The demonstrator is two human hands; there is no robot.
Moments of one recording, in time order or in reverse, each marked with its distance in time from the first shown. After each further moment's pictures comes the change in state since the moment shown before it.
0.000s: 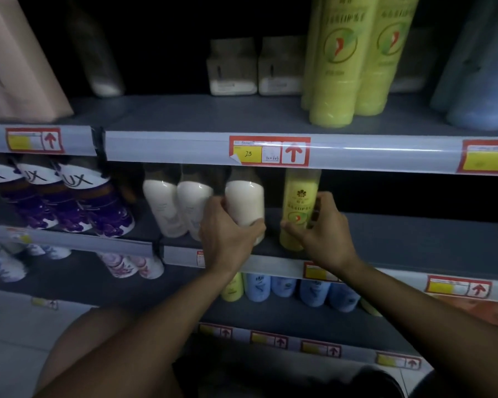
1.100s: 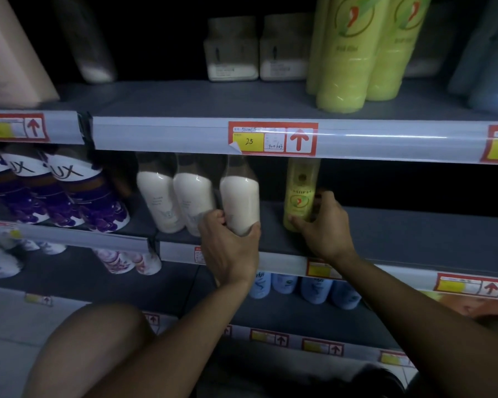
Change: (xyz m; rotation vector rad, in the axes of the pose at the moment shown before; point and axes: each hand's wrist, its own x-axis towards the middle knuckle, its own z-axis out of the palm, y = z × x) left_hand -0.019 -0.034 0.040 0.005 0.251 -0.122; right_hand 0.023 0.033 0.023 -0.138 0.036 0.083
